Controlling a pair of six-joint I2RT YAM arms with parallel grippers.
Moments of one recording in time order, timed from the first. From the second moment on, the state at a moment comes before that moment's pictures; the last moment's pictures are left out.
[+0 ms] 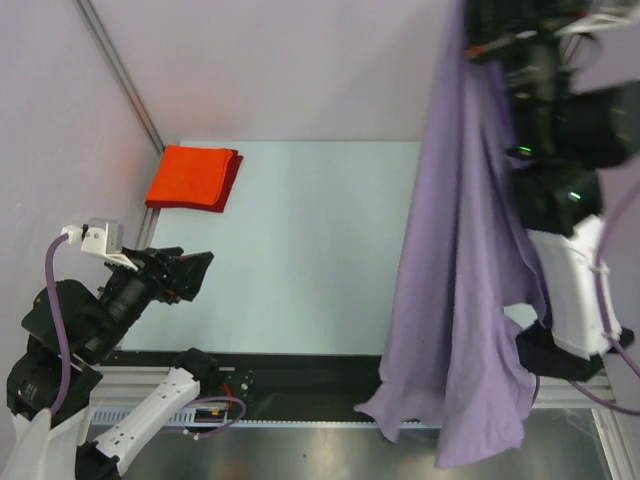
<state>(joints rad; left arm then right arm) -0.49 0.52 1.36 -0.94 -0.08 -0.38 0.56 1.46 2.34 -0.03 0.10 0.26</state>
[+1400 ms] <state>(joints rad) -0.52 1.03 0.99 -0.73 0.05 -0.54 0.47 1.57 1.34 -0.67 -0.20 0.36</state>
